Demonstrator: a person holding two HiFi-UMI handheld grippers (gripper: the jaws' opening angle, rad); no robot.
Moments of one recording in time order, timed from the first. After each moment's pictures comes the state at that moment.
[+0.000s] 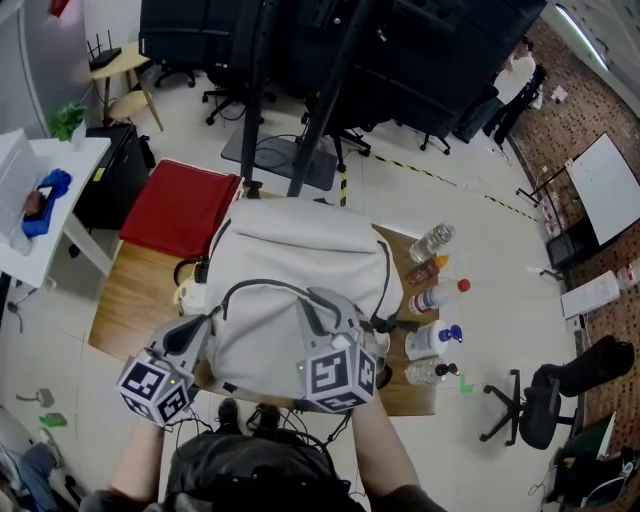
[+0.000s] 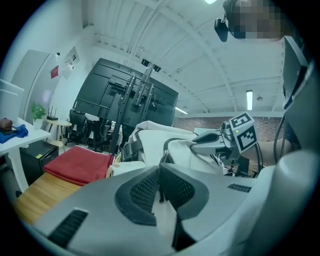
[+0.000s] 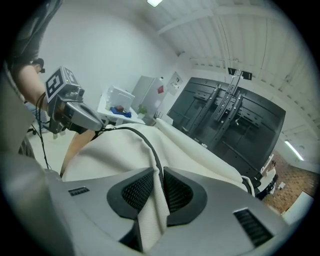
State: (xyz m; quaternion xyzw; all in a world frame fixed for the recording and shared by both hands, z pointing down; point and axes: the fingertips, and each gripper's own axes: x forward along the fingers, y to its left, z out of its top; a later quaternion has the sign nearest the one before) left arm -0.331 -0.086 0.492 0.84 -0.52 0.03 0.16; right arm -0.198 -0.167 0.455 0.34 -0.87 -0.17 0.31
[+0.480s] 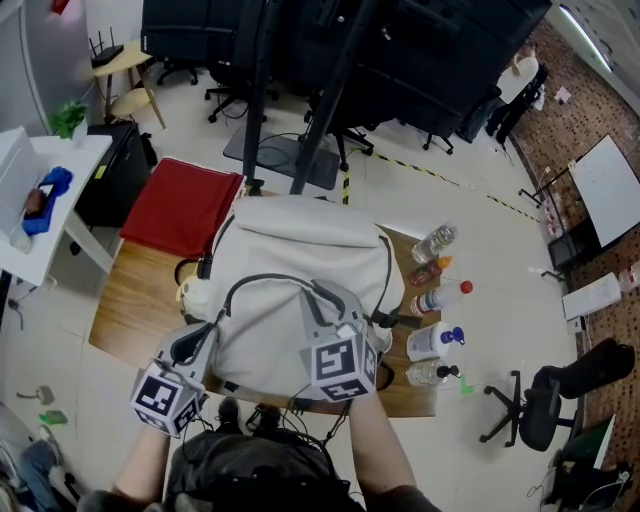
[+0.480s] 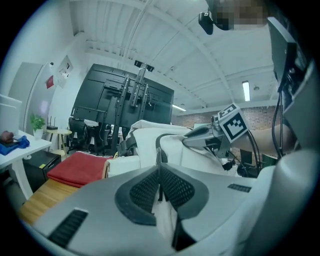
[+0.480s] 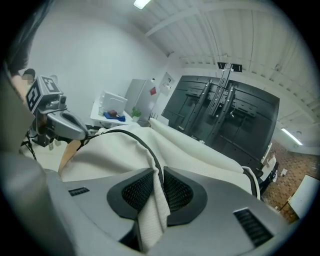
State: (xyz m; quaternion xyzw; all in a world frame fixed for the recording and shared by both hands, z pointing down) left arm -0.320 -0.075 0.508 0.84 -0.53 0.06 0.12; right arm -0.197 -0.186 0.462 0.36 -0.88 -0.13 0.28
